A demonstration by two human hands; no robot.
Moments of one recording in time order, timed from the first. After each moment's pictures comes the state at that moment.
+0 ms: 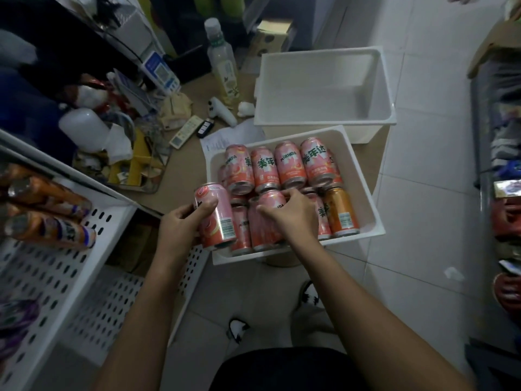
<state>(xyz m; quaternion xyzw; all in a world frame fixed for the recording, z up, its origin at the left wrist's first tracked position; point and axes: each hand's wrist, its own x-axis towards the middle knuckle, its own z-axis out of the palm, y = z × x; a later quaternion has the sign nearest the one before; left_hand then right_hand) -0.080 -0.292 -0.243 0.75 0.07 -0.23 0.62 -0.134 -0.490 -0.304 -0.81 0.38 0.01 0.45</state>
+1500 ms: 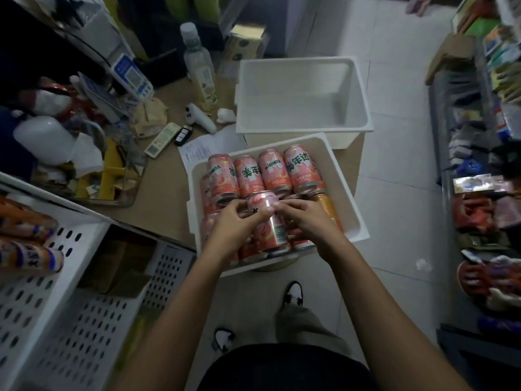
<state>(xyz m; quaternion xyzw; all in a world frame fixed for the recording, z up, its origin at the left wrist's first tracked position) -0.075 -0.378 -0.270 0.78 -0.03 -0.35 0.51 -0.158 -0.536 -0.278 -0.65 0.31 0.07 0.70</state>
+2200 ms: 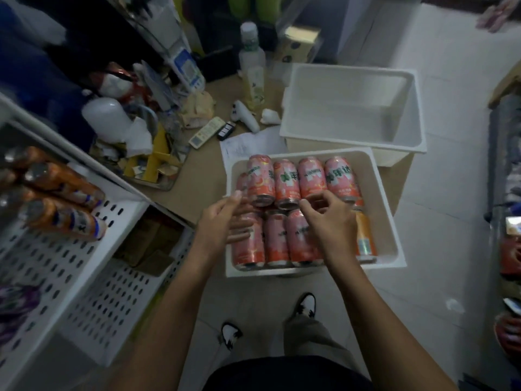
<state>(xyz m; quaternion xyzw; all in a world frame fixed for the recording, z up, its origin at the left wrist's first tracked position) -0.061 -0.320 -0.237 0.74 0.09 -0.27 0.61 -0.127 -0.512 -0.285 -0.82 0.35 -0.08 0.44</state>
